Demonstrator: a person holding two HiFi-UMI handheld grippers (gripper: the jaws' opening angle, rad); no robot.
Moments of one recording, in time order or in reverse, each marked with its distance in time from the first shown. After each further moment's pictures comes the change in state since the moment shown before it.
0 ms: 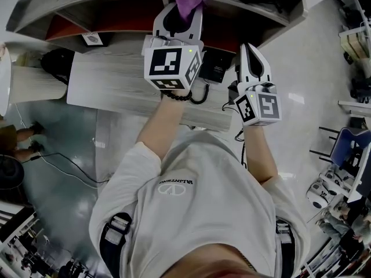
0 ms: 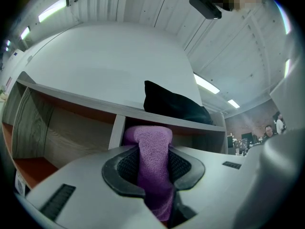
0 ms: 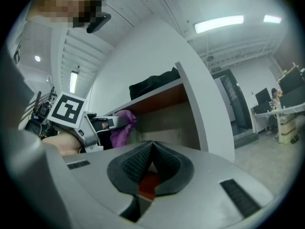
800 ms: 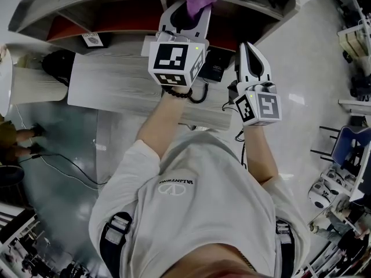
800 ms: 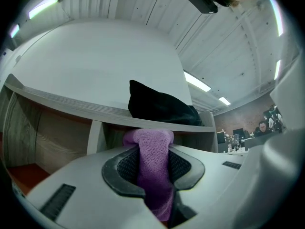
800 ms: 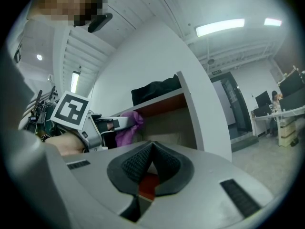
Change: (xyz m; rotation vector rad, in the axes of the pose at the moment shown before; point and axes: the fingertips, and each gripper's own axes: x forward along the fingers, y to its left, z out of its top) left arm 0.005 -0.030 0.004 0.052 0.022 -0.093; right arm -0.013 0.003 0.011 -0.019 -0.021 -0.002
